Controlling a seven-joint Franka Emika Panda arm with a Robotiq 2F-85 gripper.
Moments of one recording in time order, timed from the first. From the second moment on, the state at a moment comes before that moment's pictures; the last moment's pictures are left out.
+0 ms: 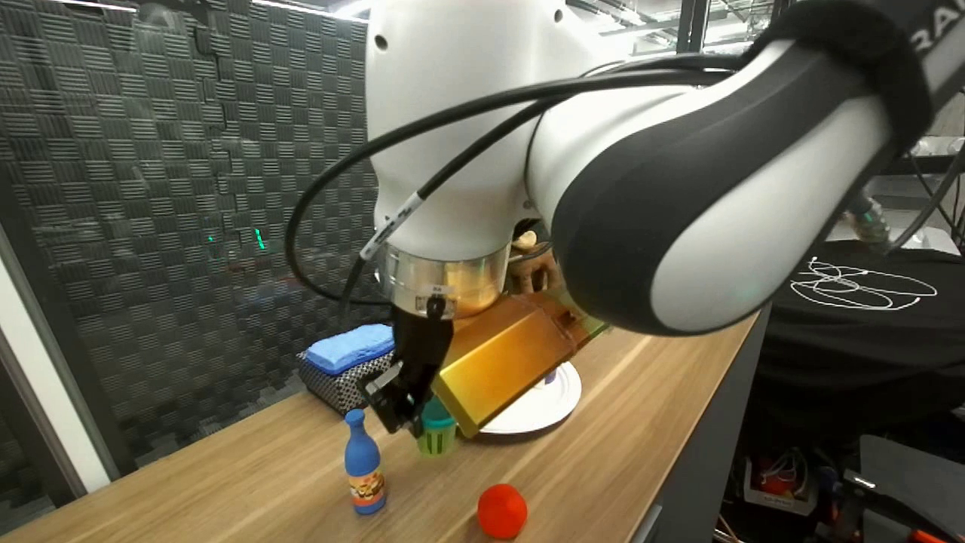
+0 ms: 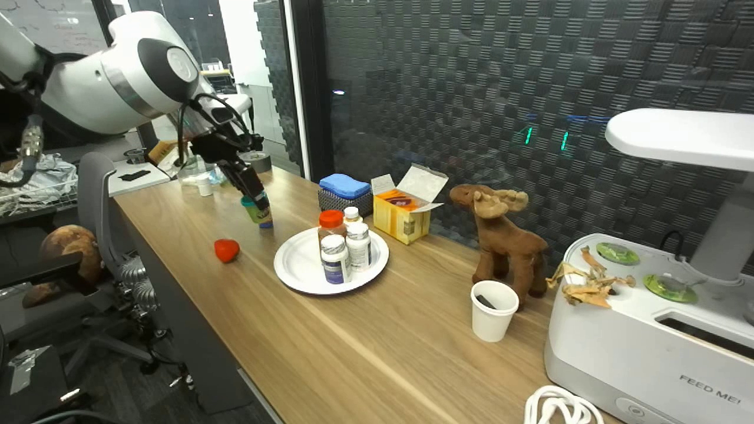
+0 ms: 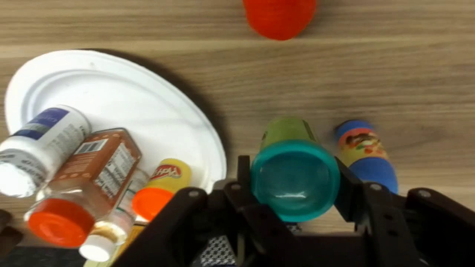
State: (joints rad) arm 0.44 0.23 0.01 -2.20 -0.59 2.61 1.00
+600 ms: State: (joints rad) arm 0.34 0.21 0.00 -2.26 -0.67 2.55 1.22
